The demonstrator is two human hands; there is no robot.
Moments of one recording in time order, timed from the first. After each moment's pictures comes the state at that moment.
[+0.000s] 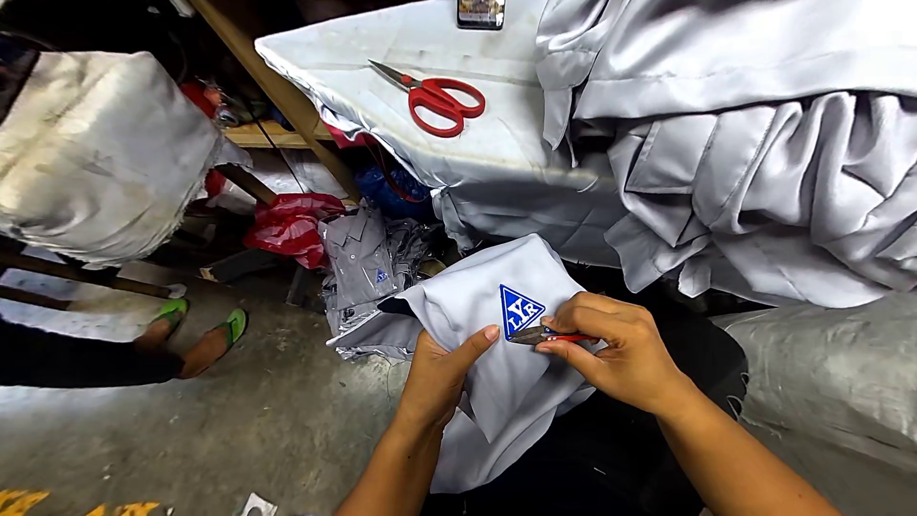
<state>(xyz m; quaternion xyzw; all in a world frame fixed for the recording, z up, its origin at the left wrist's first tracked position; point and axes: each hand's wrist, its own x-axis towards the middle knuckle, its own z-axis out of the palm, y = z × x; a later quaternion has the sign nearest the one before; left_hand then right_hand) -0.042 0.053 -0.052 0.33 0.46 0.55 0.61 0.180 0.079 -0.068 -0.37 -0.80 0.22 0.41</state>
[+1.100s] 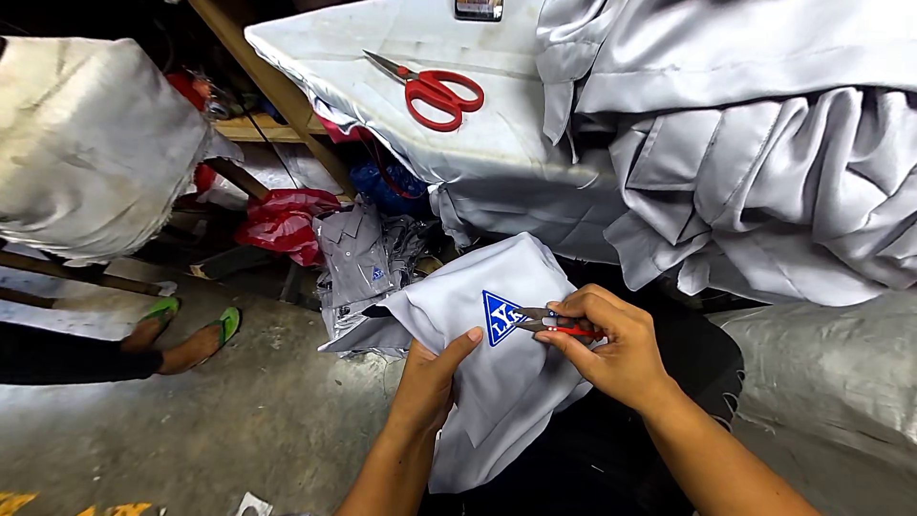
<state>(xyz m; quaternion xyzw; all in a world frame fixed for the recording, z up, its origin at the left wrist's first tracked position) -0.046 0.046 -0.054 0.27 0.48 0.56 0.62 0.173 0.074 -0.083 -0.42 -0.76 0.20 0.46</state>
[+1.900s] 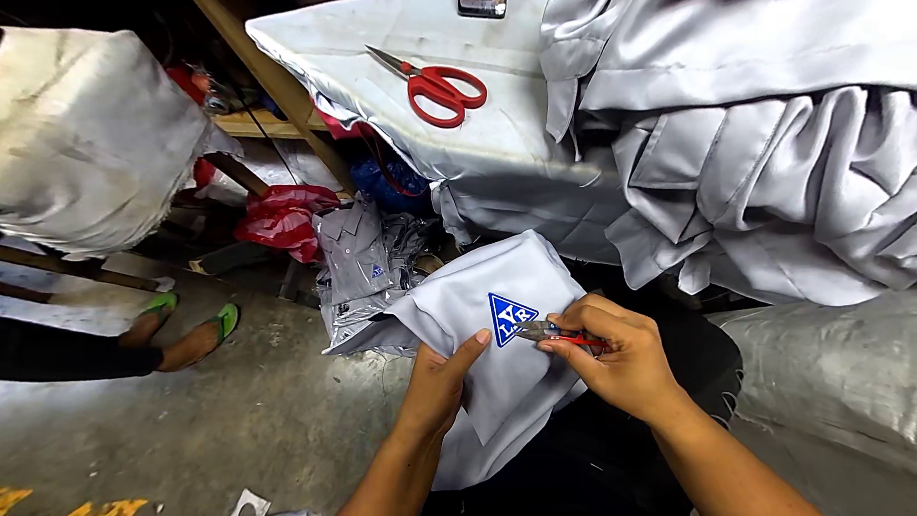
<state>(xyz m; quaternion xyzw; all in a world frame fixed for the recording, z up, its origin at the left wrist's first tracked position) -0.042 0.039 -0.060 0.29 0.47 0.56 0.61 0.175 0.064 -0.074 -0.43 -0.76 0.22 0.43</state>
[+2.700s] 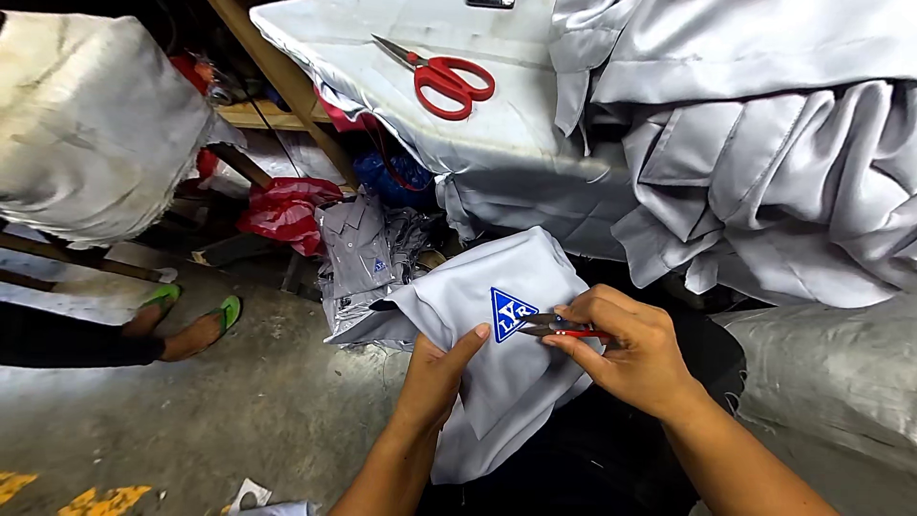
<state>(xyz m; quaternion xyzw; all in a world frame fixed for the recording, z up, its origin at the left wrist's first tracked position) -0.048 0.042 -0.056 0.31 0.49 0.55 0.60 0.178 0.071 -0.067 -0.41 -0.80 0.16 0.41</state>
